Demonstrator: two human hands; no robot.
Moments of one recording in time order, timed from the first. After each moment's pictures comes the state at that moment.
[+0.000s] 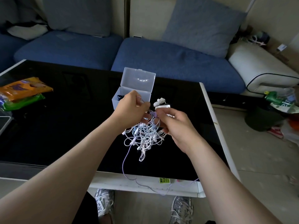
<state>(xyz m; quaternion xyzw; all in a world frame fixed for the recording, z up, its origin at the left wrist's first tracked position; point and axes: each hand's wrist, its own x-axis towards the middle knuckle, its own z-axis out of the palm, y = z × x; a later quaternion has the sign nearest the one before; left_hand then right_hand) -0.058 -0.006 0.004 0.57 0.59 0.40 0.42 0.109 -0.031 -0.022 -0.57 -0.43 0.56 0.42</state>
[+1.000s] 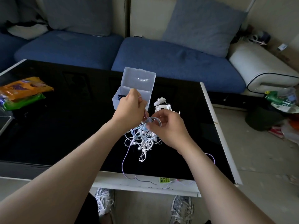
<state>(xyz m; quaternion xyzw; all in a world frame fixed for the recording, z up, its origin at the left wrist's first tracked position) -0.058 -0.002 -0.004 0.65 0.64 0.34 0.24 0.104 -0.033 -0.038 -0.60 -0.61 0.38 0.35</state>
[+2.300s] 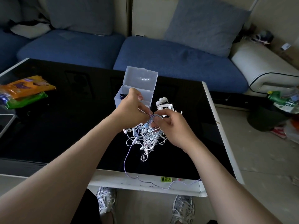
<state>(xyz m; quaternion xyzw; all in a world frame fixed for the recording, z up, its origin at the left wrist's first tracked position) -0.074 -0.002 -0.008 0.63 0.59 0.30 0.41 0.114 -0.031 -0.041 -0.53 -0.62 0.44 0.36</state>
